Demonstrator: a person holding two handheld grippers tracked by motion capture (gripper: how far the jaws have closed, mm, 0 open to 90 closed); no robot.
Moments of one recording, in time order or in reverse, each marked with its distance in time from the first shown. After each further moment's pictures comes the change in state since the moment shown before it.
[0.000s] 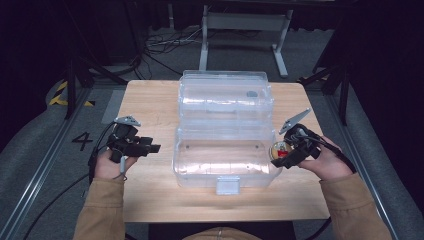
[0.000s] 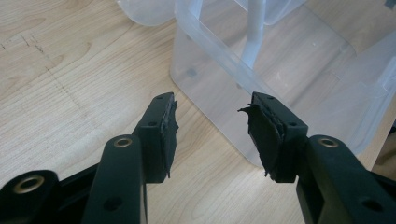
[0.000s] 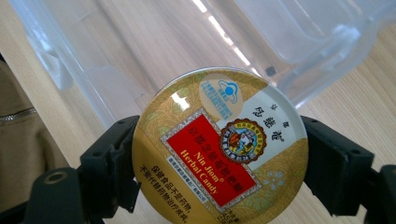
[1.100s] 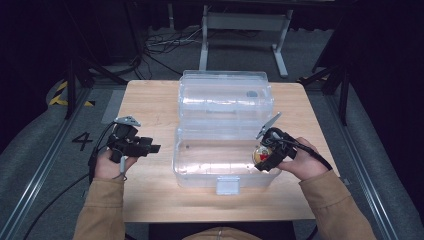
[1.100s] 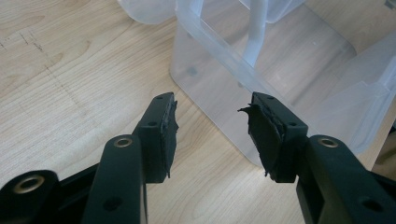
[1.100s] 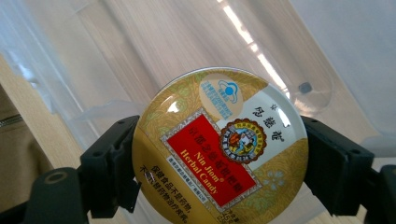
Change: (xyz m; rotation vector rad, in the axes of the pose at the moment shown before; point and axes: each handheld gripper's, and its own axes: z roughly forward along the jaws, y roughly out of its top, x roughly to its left) left arm 0.002 -0.001 0.001 0.001 -0.004 -0.002; right arm 0.016 0.030 0.045 0.107 0.005 -0.040
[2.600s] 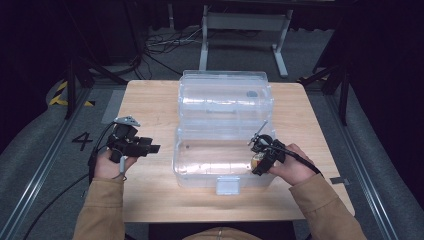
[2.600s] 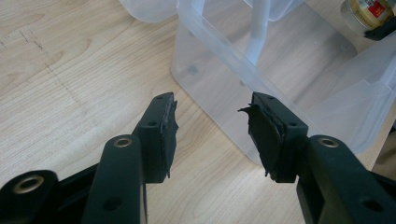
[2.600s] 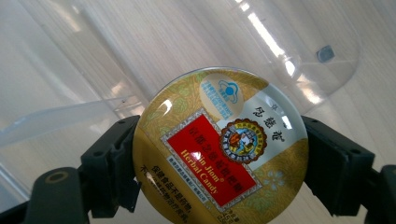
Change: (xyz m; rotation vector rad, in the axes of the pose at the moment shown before) left arm 0.001 -0.001 0.000 0.003 -0.001 -0.001; right arm 0.002 0.003 0.041 0.147 -0.061 0.076
